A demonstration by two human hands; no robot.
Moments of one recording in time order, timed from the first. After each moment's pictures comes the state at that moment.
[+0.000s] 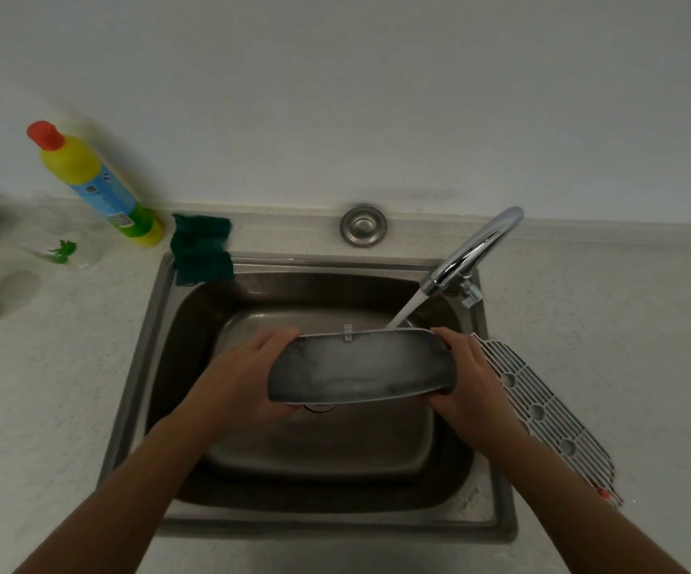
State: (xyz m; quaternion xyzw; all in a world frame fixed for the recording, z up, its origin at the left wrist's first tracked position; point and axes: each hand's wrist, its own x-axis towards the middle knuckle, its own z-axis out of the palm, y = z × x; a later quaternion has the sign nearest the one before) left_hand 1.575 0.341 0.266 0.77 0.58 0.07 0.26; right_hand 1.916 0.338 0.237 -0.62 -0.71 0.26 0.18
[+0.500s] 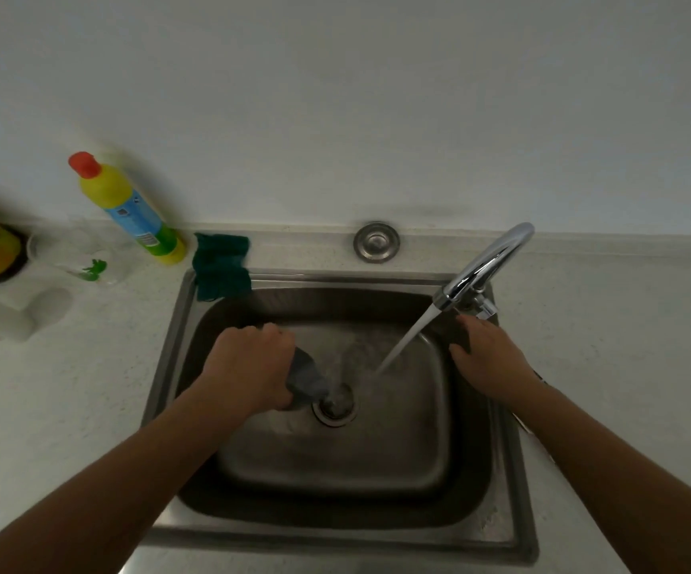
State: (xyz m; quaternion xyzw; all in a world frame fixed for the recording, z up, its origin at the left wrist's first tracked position) left_hand 1.588 0.378 0.307 0.76 0.61 -0.21 0.04; right_hand 1.924 0.417 0.241 -0.69 -0.67 0.28 0.04
